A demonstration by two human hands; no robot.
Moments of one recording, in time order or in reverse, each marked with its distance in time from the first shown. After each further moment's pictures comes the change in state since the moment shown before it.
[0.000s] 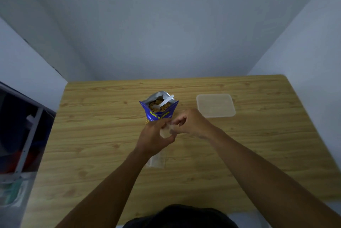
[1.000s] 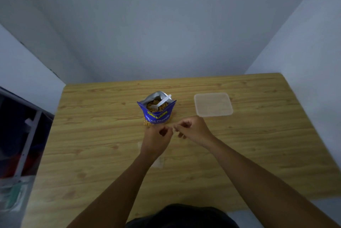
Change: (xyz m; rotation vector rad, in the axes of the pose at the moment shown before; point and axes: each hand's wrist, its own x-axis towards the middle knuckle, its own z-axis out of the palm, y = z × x) left_hand -0.007 0.011 0.016 -0.174 0.094 -0.178; right_hand -0.013 0.037 0.023 0.208 0.200 0.124
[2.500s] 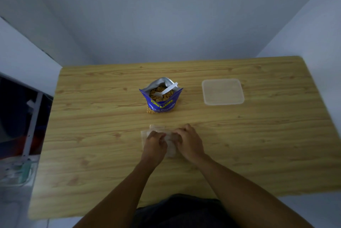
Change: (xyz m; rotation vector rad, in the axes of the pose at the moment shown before) left_hand -0.037 -0.076 0.023 0.234 -0.191 -0.279; right_hand -0.017 0.082 0.081 -0.589 0.048 -0.031
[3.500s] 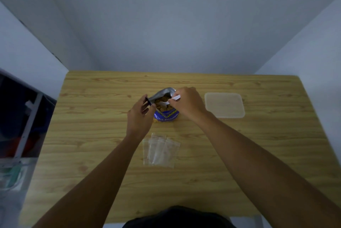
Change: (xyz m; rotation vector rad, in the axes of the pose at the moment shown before) left_hand 0.064 0.048 -0.103 -0.581 0.255 -0.016; right_hand 0.108 -0.100 -0.135 0.017 0.068 -0.072
